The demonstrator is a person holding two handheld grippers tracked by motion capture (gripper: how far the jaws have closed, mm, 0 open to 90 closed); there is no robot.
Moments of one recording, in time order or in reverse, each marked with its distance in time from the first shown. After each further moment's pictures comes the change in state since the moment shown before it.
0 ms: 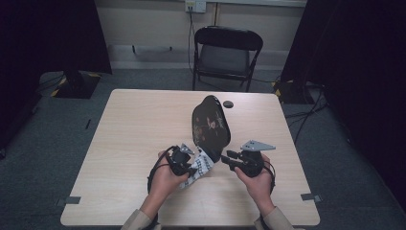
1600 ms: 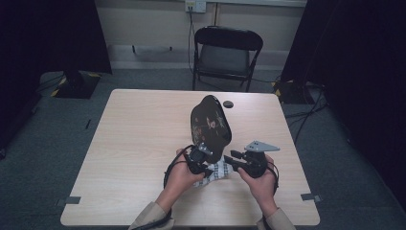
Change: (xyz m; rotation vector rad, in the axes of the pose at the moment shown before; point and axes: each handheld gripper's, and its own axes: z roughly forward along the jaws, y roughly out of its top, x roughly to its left) left arm -0.024 0.034 0.031 0.027 -0.101 0.080; right arm -0.005 -0.003 -0.007 -0.011 -0.020 0.007
